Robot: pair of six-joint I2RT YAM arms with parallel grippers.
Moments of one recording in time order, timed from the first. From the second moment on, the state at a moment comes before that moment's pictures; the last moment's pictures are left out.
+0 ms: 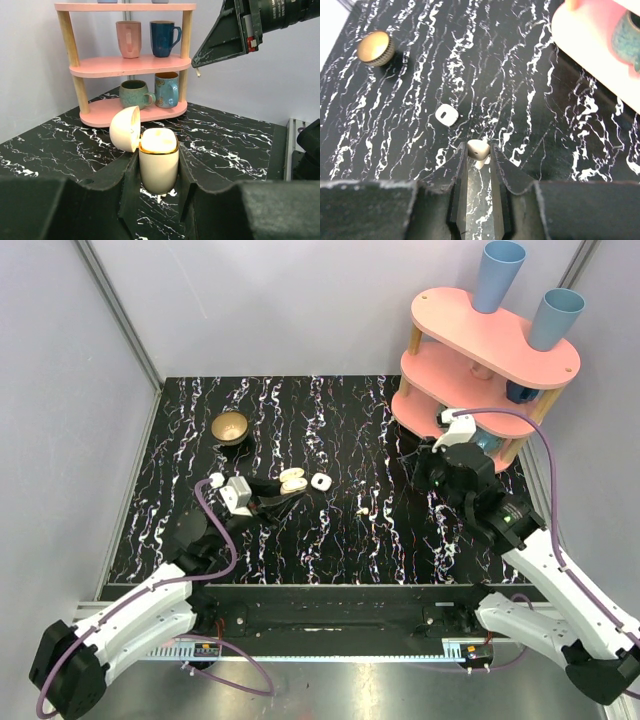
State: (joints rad) left arm -0.64 0.71 0.31 0.74 0.38 -0.14; right arm 0.62 0.88 1.02 -0.49 0.28 0.39
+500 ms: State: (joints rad) left arm -0.64 0.76 0.31 0.82 0.40 -0.18; right arm 1.02 1.03 1.15 -0.36 0.52 0.28
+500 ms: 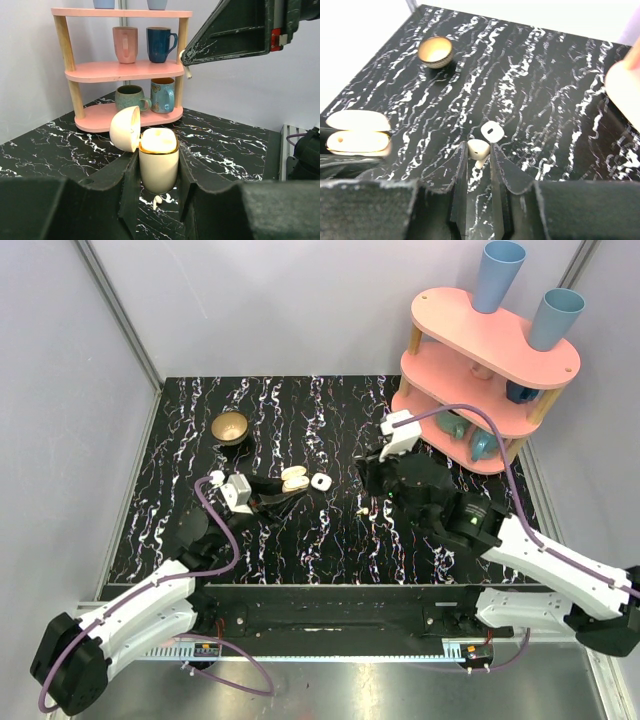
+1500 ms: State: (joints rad) left arm -0.64 0.77 0.29 0.92 0.42 -0.19; right arm 1.30 1.24 1.22 -0.02 0.67 0.20
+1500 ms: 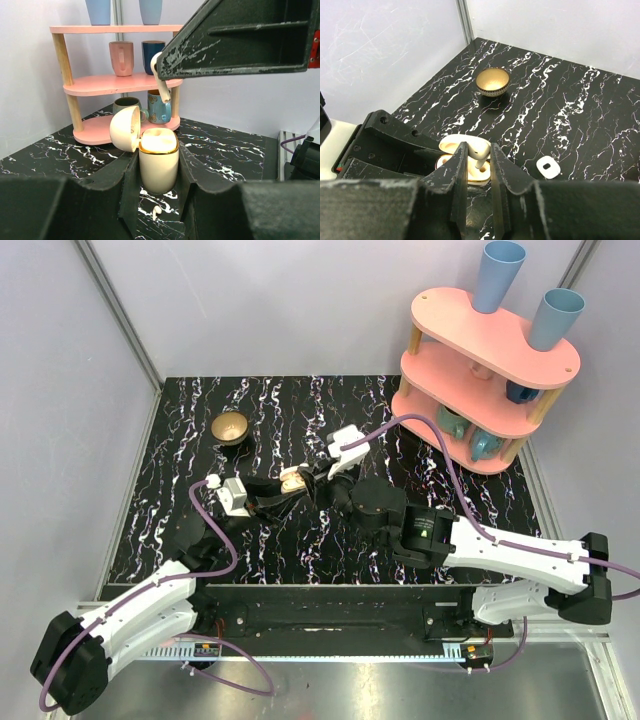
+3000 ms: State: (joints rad) left arm -0.64 0.74 0.27 0.93 0.41 -0.19; right arm 1.30 1.29 1.21 -0.03 0.69 0.22
